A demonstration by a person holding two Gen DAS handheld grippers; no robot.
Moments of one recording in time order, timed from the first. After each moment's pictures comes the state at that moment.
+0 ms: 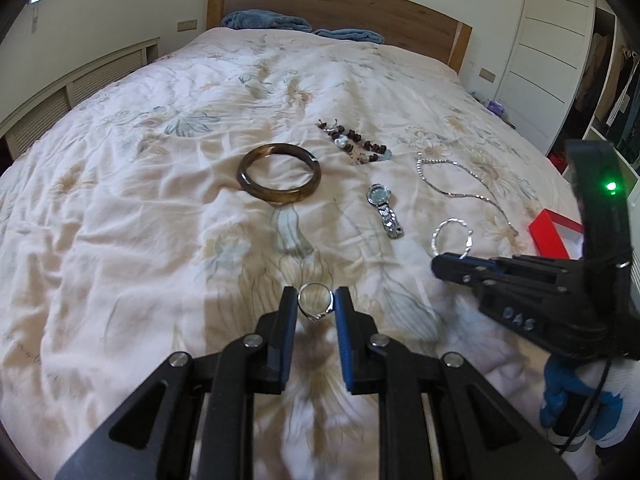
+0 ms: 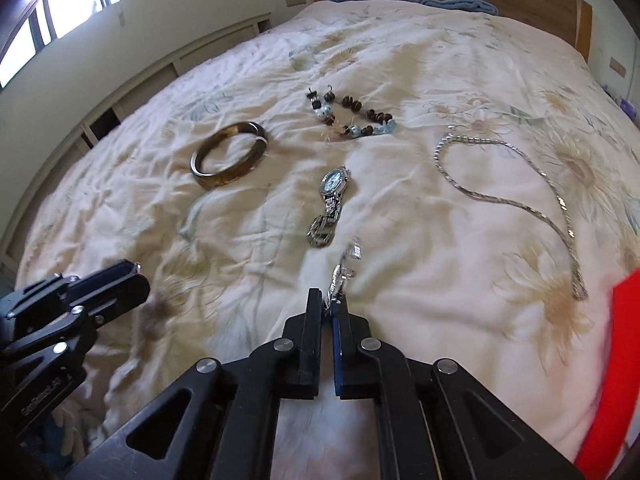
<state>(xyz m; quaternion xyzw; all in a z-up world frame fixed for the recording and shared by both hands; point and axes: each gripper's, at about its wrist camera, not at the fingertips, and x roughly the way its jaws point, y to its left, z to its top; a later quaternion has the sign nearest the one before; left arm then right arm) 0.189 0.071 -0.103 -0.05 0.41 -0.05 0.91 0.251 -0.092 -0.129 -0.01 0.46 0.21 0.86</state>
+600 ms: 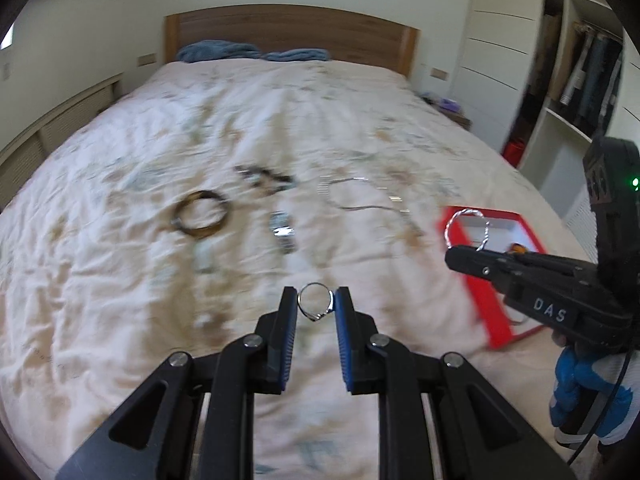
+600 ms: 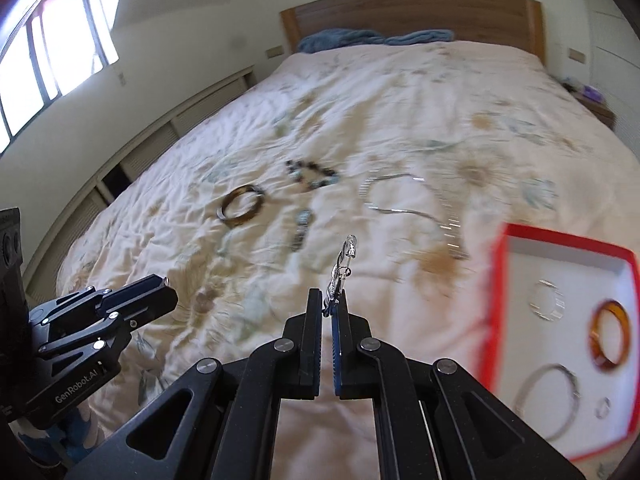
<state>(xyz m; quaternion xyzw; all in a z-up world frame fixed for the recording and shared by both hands) 0.142 -0.014 -0.034 -0.02 0.38 -0.12 0.92 0.170 -0.194 -0.053 0.05 0.41 0.17 0.89</state>
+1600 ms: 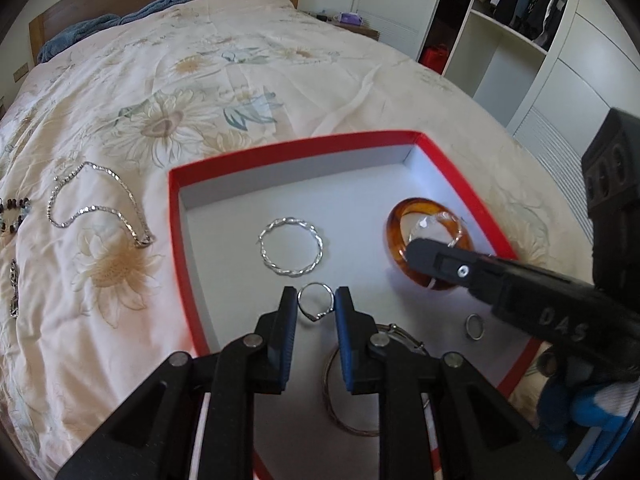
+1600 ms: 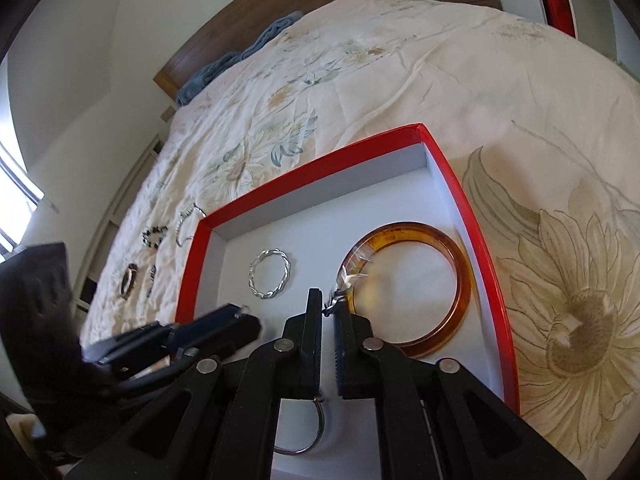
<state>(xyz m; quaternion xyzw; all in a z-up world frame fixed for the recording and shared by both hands) 0.230 -0.277 -0.117 0.06 0.48 -0.25 0.84 0.195 -0.432 -0.132 0.26 0.43 0.07 0.86</state>
